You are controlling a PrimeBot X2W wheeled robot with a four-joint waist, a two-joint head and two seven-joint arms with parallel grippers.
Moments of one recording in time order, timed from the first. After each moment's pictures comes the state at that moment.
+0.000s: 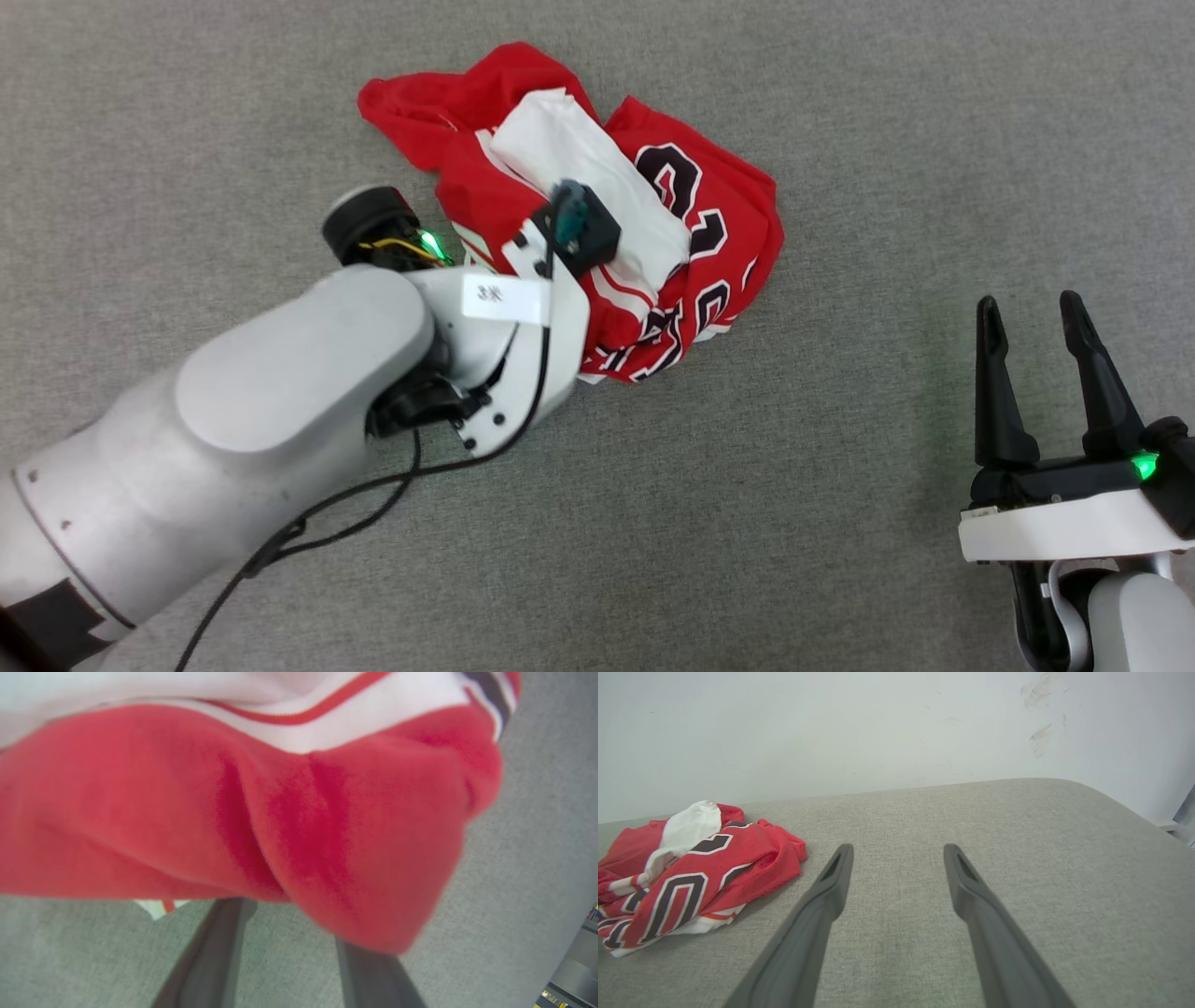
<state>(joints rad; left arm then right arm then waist) -1.18 0.56 -1.26 0.20 -0.95 -0.13 0.83 -0.14 -0.05 -0.06 -0.02 0.17 0.13 -0.26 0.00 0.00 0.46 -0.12</state>
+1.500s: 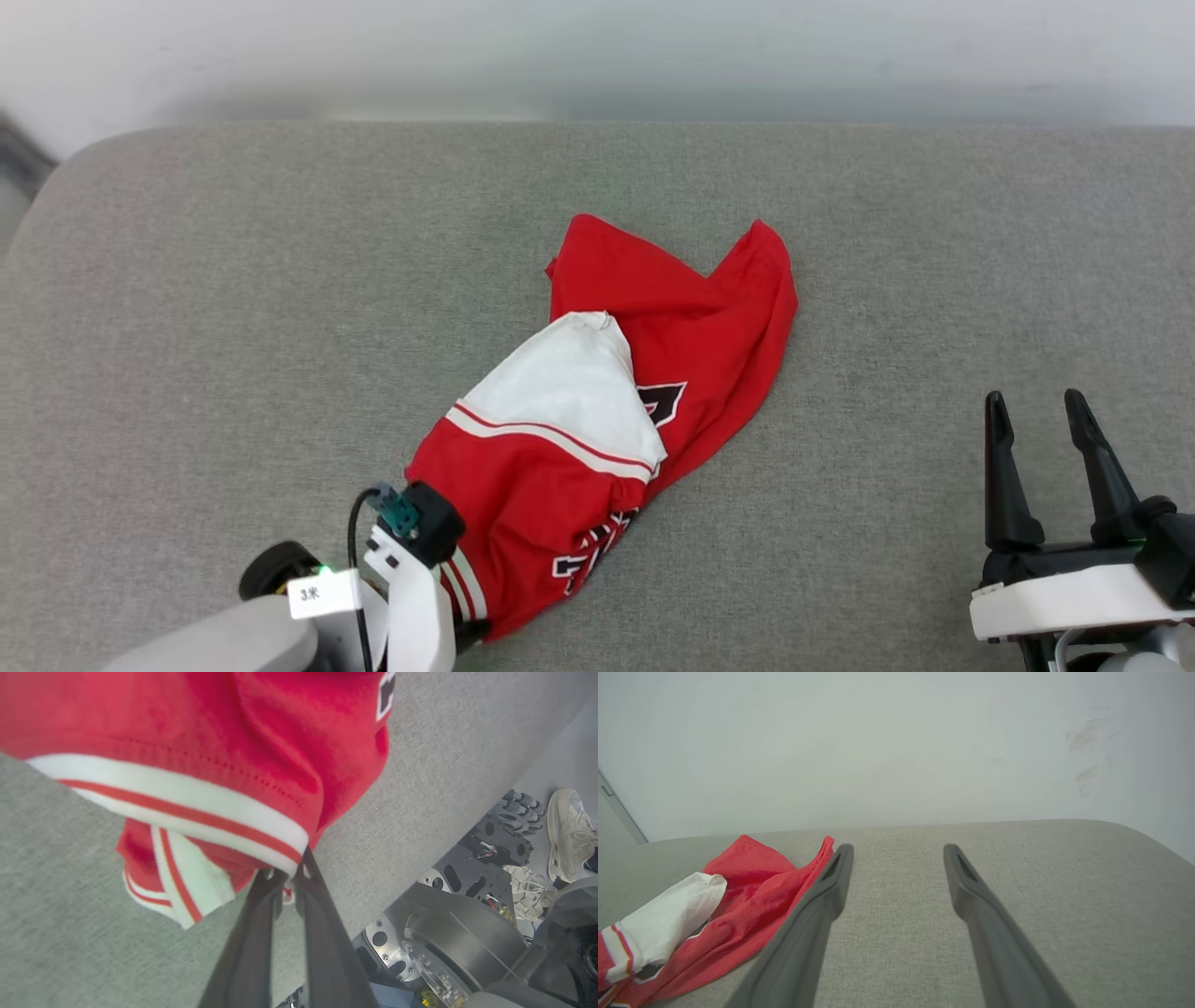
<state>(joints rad) -0.64 0.82 -1.28 0.01 -1.12 0.00 0.41 -0.01 -0.05 -0.09 0.01 0.15 0.13 -0.26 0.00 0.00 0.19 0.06</state>
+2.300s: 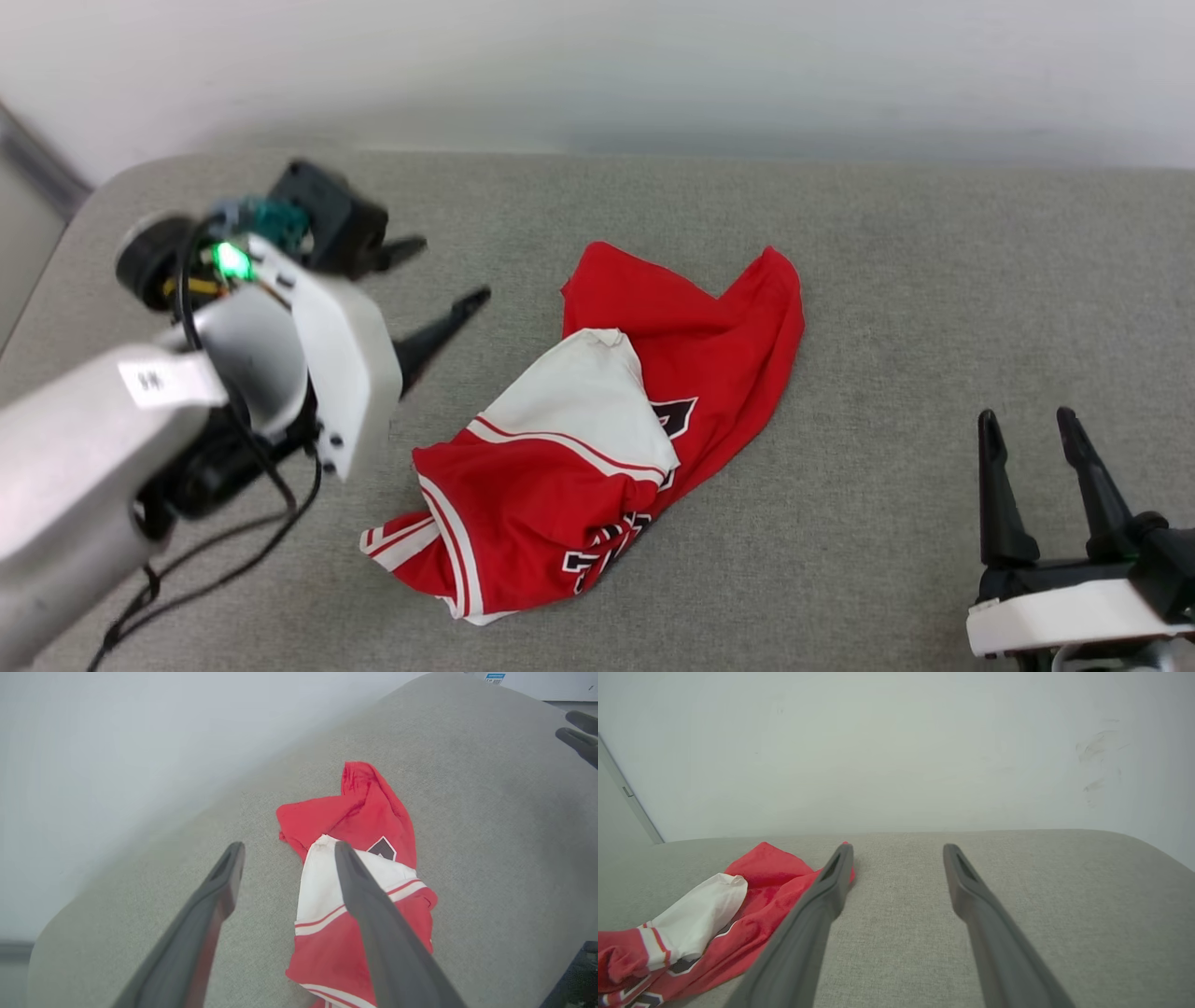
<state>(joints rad) -0.93 0.91 -1.04 -0.17 -1.02 0.10 0.34 0.03 -0.05 -0.08 0.01 0.14 0.13 -0.26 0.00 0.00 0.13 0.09</state>
